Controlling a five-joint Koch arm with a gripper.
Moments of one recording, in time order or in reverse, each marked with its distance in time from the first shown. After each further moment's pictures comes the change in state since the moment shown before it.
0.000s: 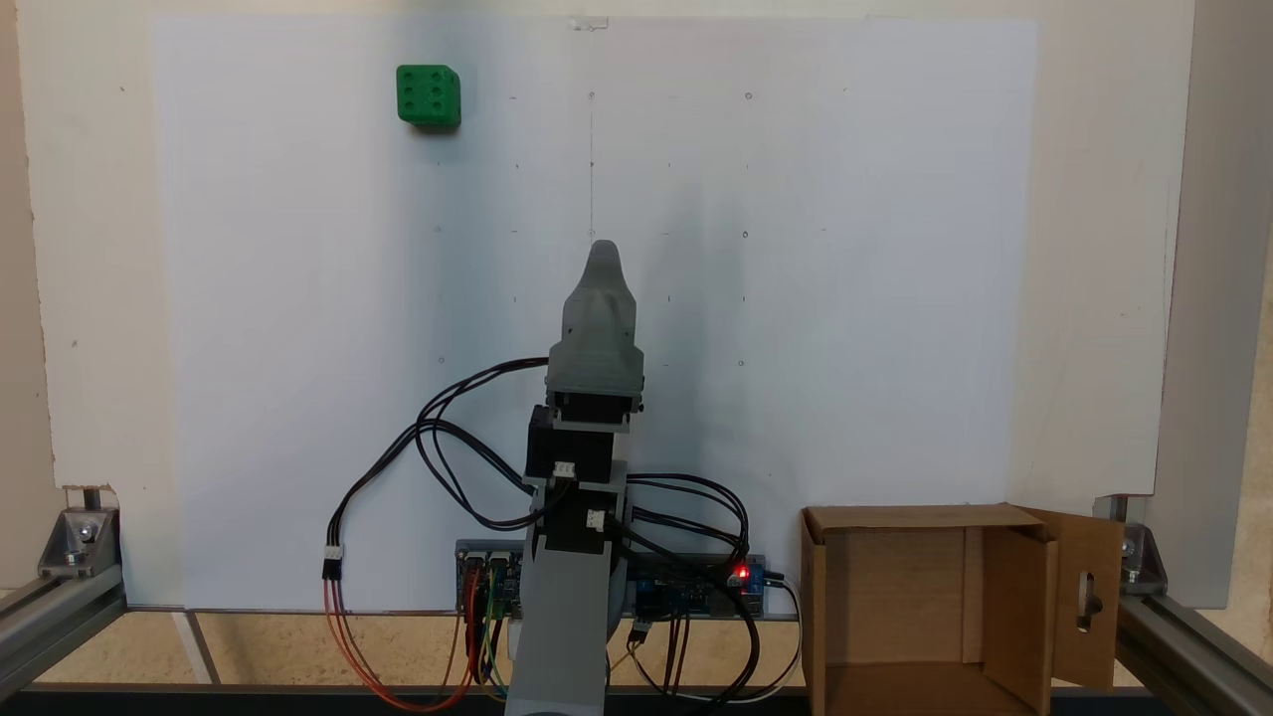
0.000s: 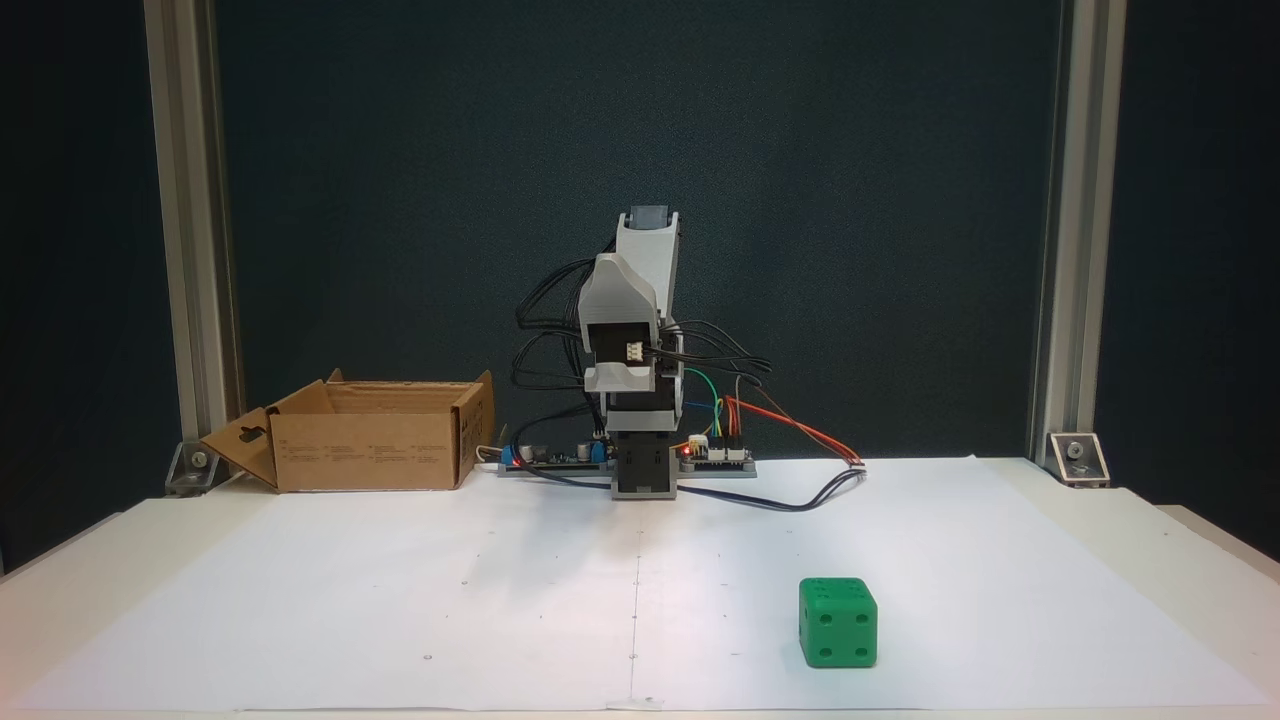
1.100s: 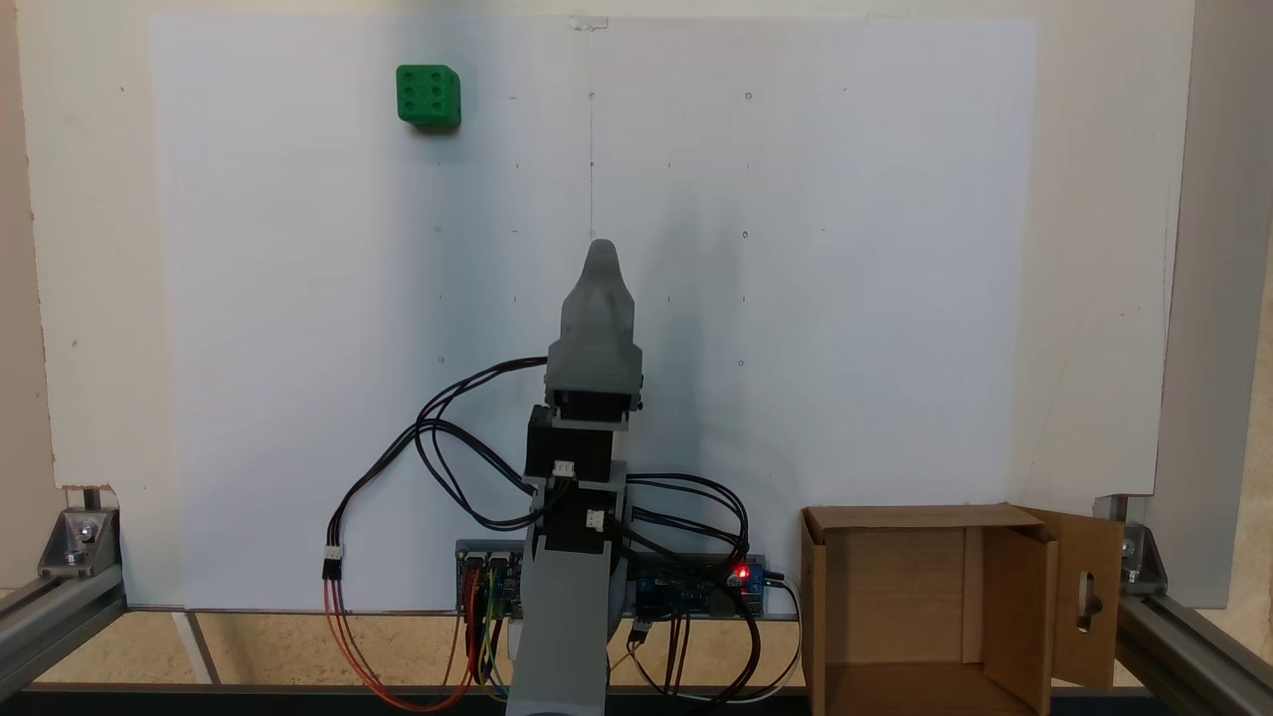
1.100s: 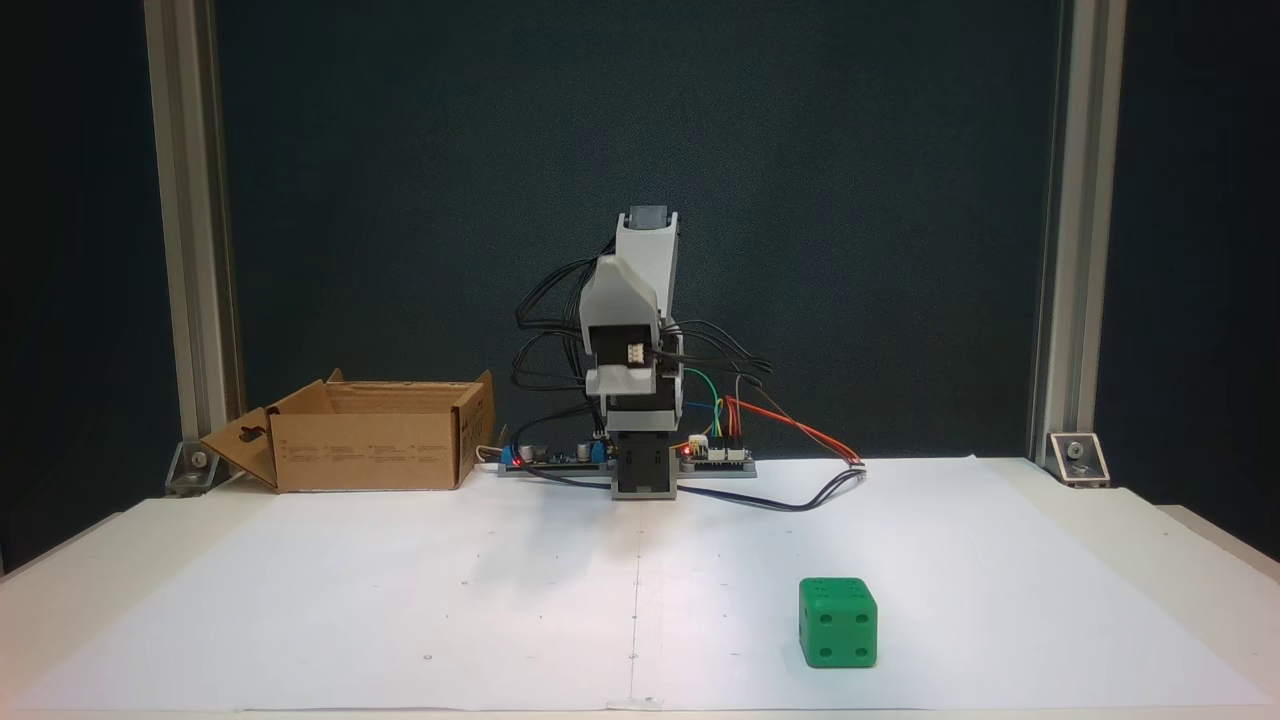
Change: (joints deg) arm -0.6 0.0 -0.4 3.6 0.0
